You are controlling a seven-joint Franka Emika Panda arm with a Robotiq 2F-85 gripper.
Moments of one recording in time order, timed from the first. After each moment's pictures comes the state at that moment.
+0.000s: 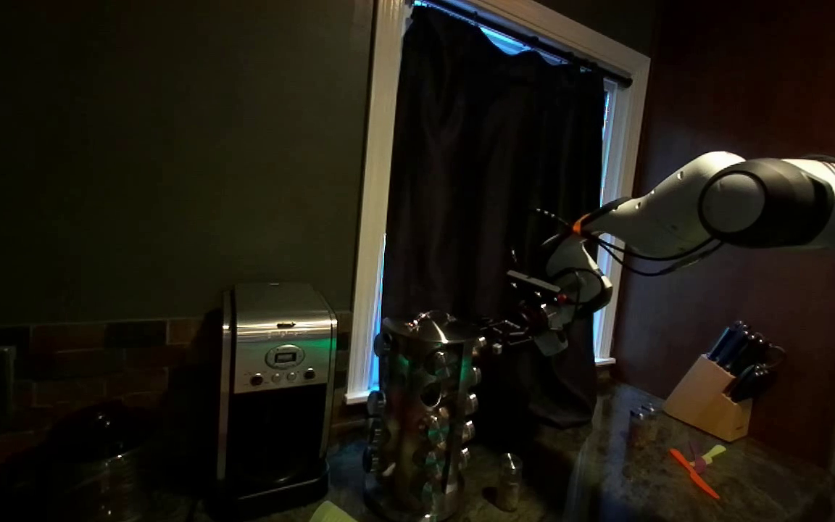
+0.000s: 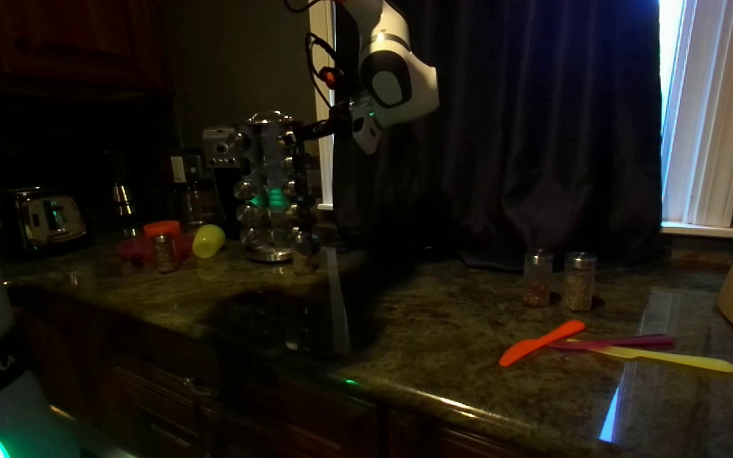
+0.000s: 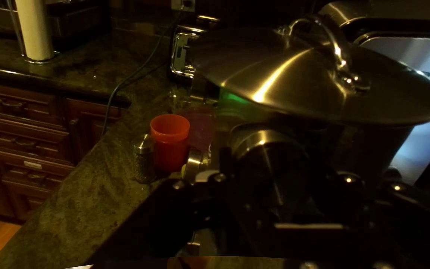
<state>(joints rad) -0.14 0.47 -0.12 -1.74 1.19 1.42 0.72</state>
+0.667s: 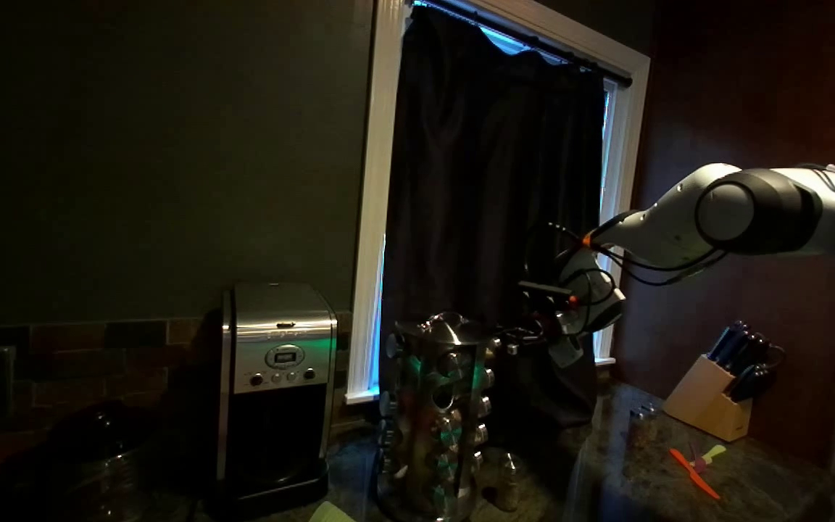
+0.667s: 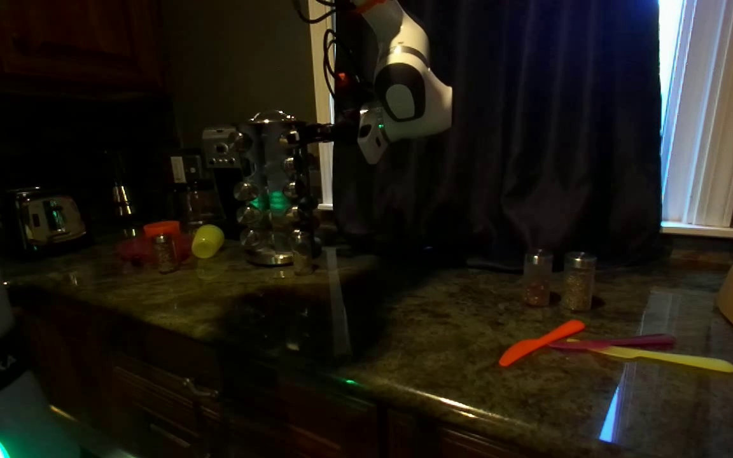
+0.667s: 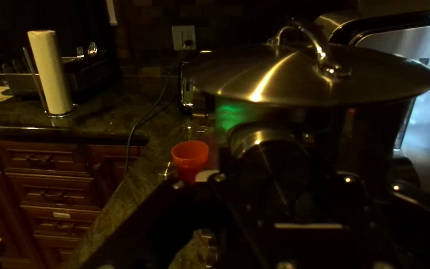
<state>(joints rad) -0.19 0.50 -0.14 -1.75 1.23 1.30 0.82</state>
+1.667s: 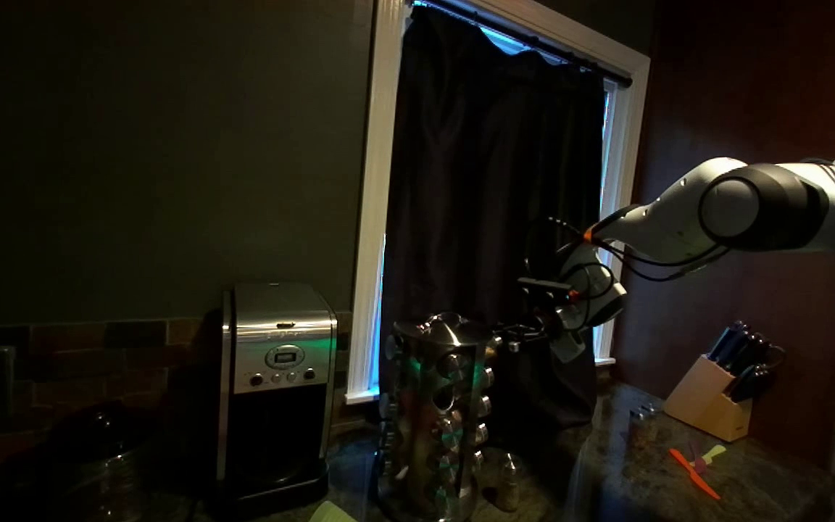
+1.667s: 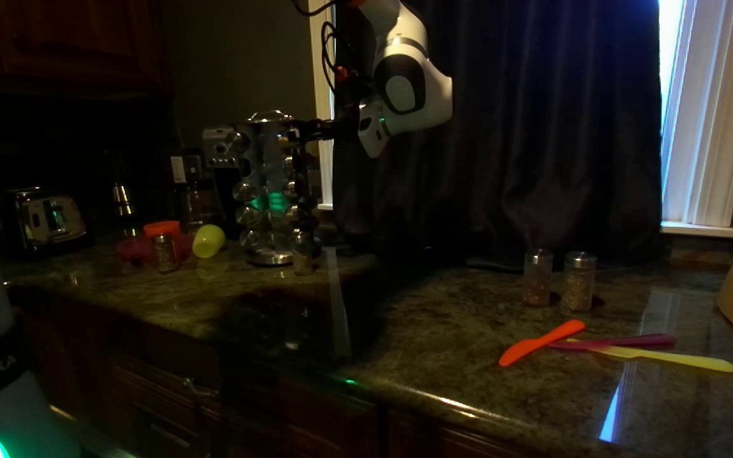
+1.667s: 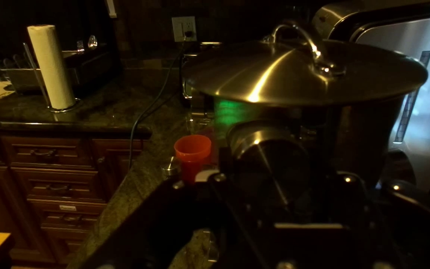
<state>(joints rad) -0.18 0.48 -0.16 -1.76 1.21 1.32 0.85</state>
